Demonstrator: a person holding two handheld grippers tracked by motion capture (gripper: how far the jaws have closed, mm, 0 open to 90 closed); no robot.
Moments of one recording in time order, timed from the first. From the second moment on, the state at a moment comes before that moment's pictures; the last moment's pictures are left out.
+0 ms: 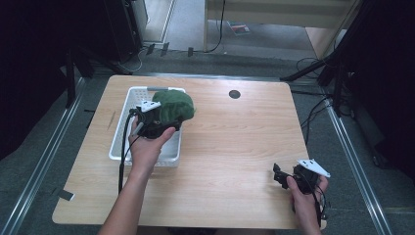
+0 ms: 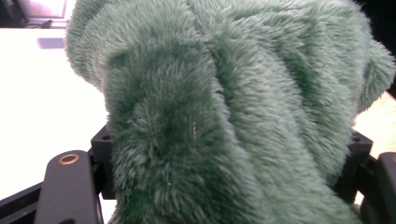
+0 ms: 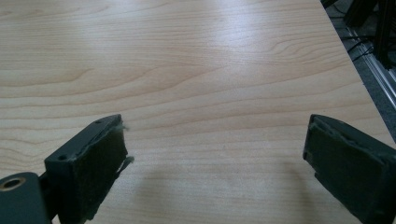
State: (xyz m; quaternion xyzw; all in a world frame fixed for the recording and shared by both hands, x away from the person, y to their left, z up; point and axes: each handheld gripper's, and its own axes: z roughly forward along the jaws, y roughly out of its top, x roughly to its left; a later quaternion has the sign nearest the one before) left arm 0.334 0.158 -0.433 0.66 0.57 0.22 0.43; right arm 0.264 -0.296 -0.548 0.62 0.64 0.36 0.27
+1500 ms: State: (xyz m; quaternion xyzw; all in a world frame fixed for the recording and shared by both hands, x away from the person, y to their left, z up) left arm 0.388 0.204 -0.478 0.69 0.66 0.13 0.26; right arm 0.264 -0.297 -0.548 0.62 0.64 0.36 0.28
